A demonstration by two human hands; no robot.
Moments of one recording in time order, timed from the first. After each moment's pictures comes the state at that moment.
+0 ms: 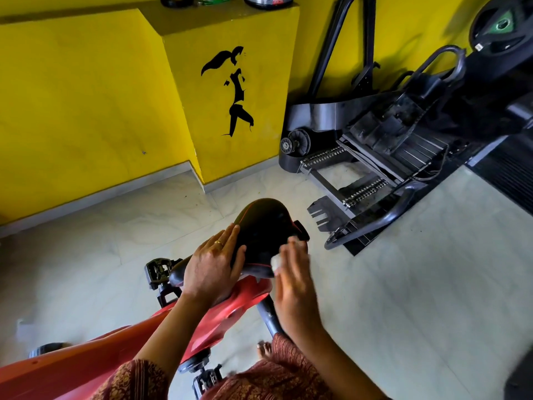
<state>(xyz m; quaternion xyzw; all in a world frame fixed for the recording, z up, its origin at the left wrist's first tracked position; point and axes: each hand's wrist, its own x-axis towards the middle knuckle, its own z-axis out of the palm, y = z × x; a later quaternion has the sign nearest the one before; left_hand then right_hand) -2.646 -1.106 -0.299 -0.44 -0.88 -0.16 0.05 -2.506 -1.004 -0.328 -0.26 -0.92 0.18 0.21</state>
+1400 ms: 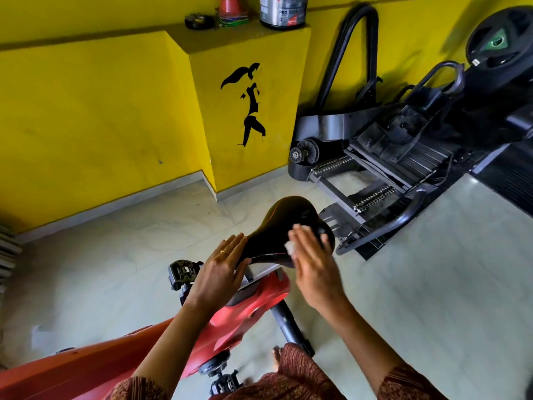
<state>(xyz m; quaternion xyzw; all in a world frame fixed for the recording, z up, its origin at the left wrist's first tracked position) -2.661 -1.175 -0.313 -0.49 -0.83 -0.27 0.05 -2.527 -1.001 -0.328 -0.17 -0.95 0.09 0.23</state>
